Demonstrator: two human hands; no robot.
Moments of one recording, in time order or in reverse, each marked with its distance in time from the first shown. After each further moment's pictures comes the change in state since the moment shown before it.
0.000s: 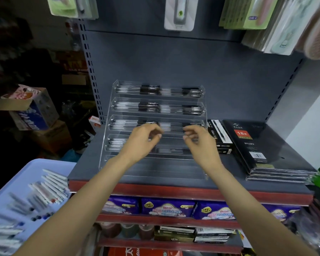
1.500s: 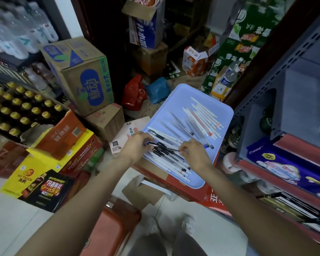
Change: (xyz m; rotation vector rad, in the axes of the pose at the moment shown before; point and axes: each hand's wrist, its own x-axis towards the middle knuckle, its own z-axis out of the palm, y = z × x) left_hand -0.380 -0.360 -0.230 0.055 -0.104 -0.748; right_hand -0.190 -0.187 0.458 -0.354 -0.940 -0.036
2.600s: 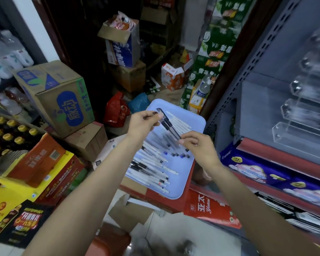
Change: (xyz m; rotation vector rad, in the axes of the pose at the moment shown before) left_hand 0.046 0.134 -0.027 -0.888 0.155 -0.106; right_hand -0.037 0.017 -0.086 0.687 0.273 -0.002
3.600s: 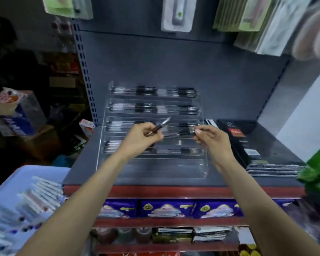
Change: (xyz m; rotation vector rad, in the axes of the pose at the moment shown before) left_hand -0.079 0.100 0.435 0.397 -0.573 0.522; right_hand -0.108 0.084 -0.454 0.344 0.647 -0.221
